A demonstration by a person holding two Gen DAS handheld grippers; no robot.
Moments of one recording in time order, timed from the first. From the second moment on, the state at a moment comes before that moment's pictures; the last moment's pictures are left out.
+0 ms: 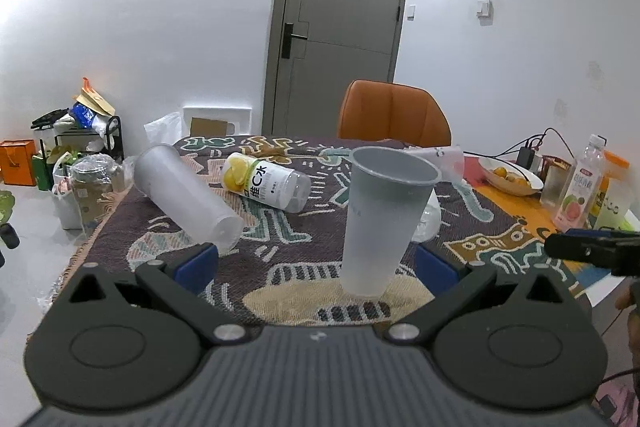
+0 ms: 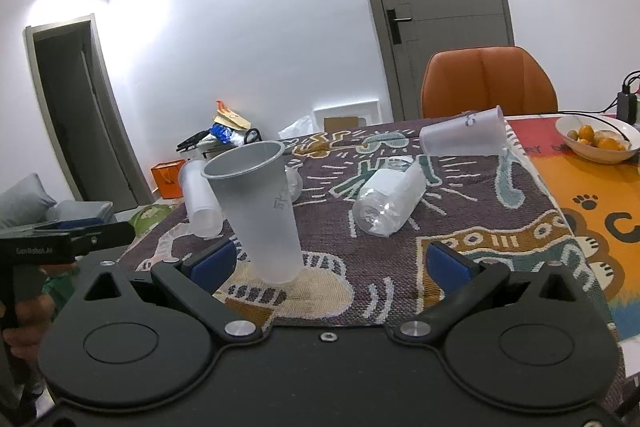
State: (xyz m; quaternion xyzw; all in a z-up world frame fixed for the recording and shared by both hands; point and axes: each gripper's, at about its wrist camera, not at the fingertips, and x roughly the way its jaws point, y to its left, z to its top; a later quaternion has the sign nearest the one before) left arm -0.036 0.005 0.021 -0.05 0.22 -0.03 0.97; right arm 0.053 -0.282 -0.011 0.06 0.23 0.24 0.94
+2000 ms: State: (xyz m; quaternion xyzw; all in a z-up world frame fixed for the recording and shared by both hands) left arm -0.048 0.014 0.002 -0.04 0.25 -0.01 0.97; right arm 0.052 -0.273 -0.032 0.06 0.27 0.27 0.92
